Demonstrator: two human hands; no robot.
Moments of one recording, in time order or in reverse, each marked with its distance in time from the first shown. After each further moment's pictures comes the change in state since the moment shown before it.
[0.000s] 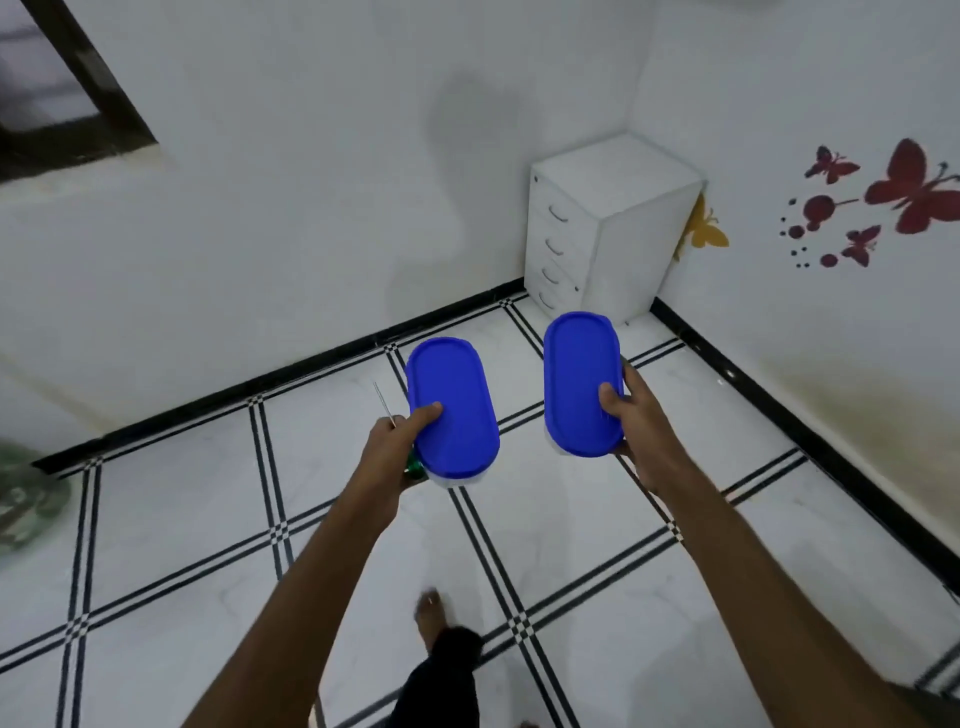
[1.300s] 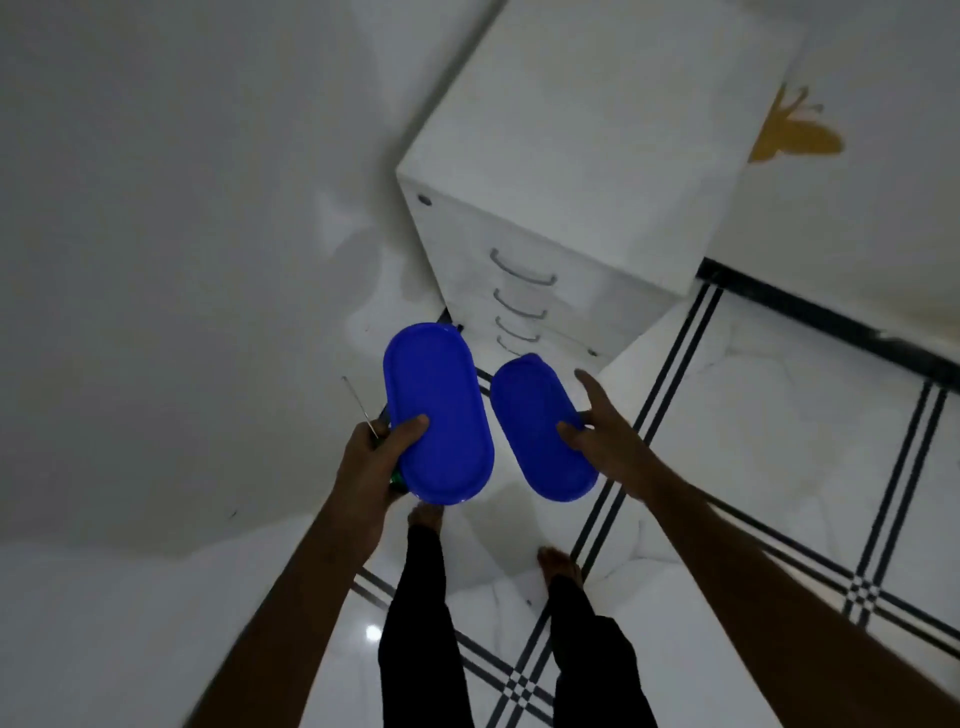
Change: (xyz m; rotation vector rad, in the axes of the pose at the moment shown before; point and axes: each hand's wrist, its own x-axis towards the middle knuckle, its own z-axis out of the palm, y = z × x) left_hand 0.959 0.255 0.208 0.343 -0.426 -0.264; right_hand 0.892 0.079 0.041 -0.185 0.278 0.540
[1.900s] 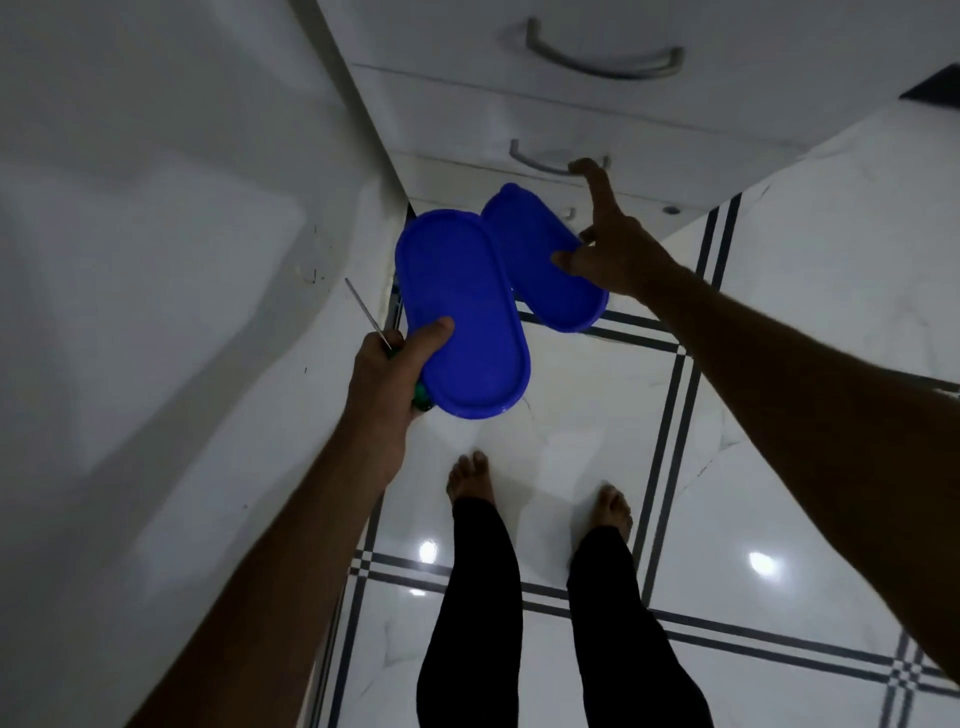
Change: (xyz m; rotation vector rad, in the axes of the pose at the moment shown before) left_hand 0.243 -0.049 -0.060 0.216 -0.156 -0.120; right_hand 0.242 0.010 0.069 -0.215 0.255 -0.044
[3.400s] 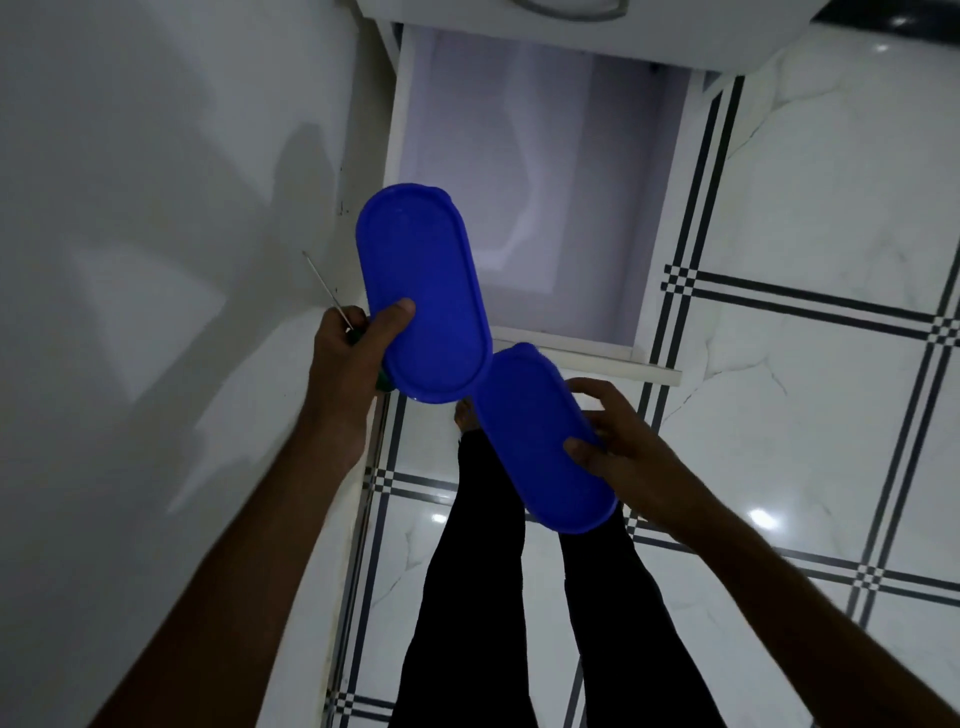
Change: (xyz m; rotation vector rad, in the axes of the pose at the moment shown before) left_hand -0.132 0.012 -0.036 0.112 0.125 0.096; right_hand -0.316 0.007 0.054 0.554 -0.261 0.148
